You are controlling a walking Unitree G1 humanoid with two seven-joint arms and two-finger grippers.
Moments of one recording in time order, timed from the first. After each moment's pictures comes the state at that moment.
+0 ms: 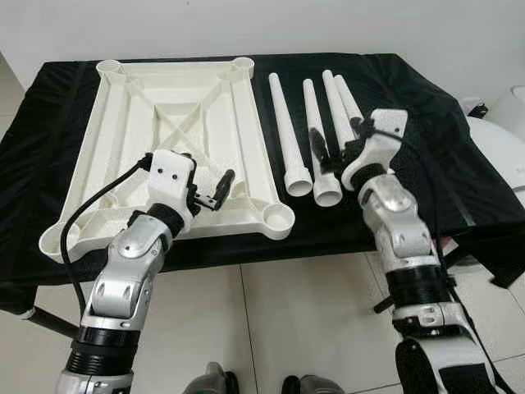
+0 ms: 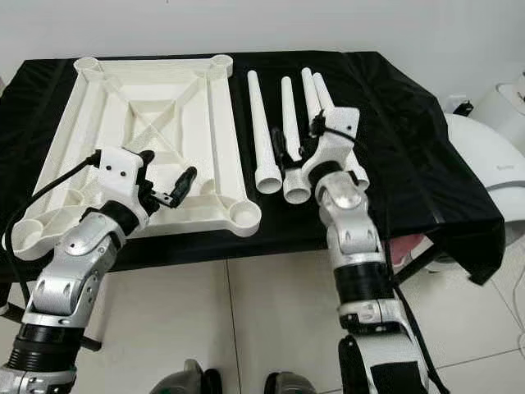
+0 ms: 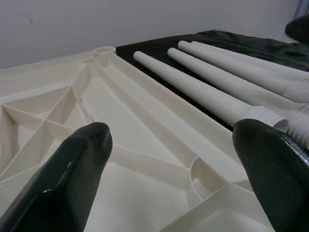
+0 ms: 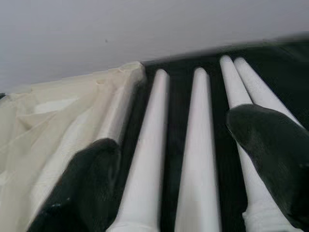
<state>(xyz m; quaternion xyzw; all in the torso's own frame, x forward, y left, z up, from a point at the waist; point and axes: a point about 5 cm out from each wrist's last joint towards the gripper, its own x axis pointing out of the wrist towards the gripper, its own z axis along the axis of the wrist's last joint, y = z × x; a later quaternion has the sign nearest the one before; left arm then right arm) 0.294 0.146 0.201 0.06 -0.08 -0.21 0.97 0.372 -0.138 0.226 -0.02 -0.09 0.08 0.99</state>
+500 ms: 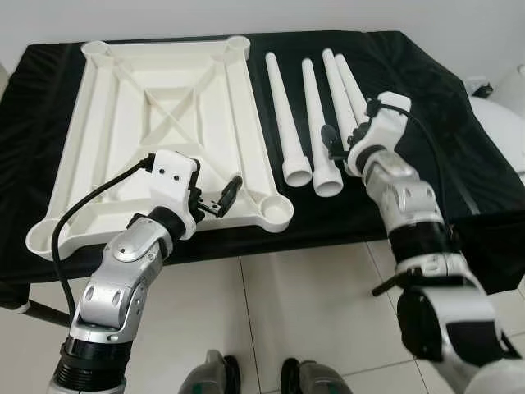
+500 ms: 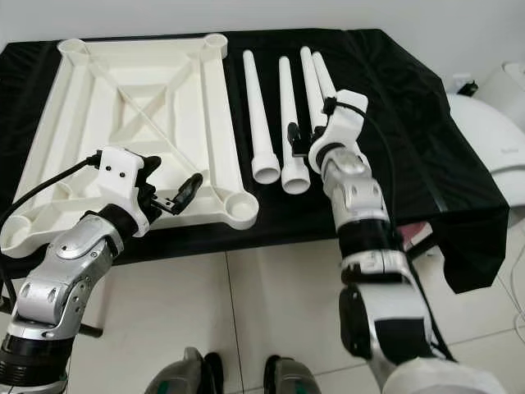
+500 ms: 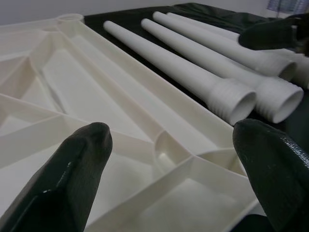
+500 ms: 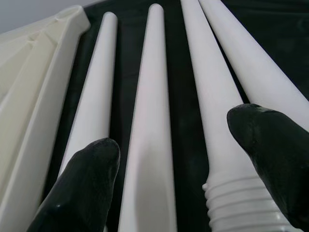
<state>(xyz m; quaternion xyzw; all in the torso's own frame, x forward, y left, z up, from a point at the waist) 0.277 0.132 0.207 0.06 -0.05 -0.26 0.96 0.402 -0.149 0.234 0.00 0.01 0.05 1.00</state>
